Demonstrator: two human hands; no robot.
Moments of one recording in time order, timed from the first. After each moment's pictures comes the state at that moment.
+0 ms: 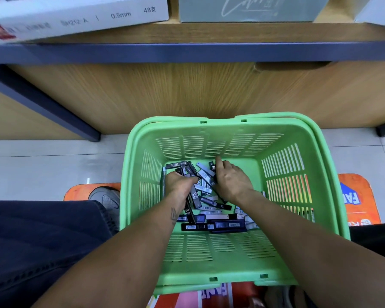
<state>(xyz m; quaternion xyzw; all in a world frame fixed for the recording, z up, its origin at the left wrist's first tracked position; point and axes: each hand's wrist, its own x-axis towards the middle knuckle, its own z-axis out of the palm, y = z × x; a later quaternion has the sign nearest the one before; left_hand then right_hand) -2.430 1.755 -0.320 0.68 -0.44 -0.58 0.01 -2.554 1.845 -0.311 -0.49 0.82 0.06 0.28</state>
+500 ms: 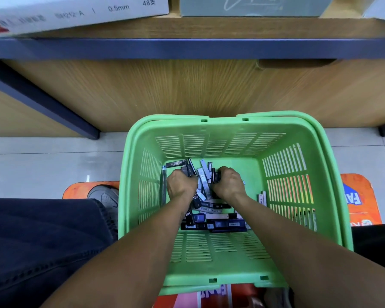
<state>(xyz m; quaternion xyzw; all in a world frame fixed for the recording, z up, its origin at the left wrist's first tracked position) -2.438 1.761 -0.323 0.68 -0.57 -0.45 -0.05 -2.541 1.842 -0.327 -0.28 0.88 -0.08 0.38</state>
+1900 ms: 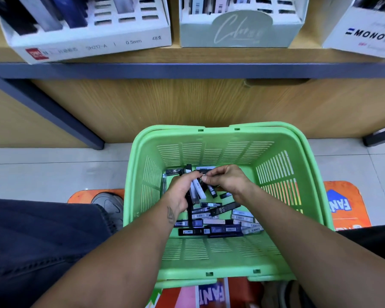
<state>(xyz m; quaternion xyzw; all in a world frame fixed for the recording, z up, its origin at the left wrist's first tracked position) -2.432 1.753 -0.290 0.58 -0.29 -0.76 -0.02 -2.557 1.836 -0.269 -0.09 0.74 -0.39 0.54</state>
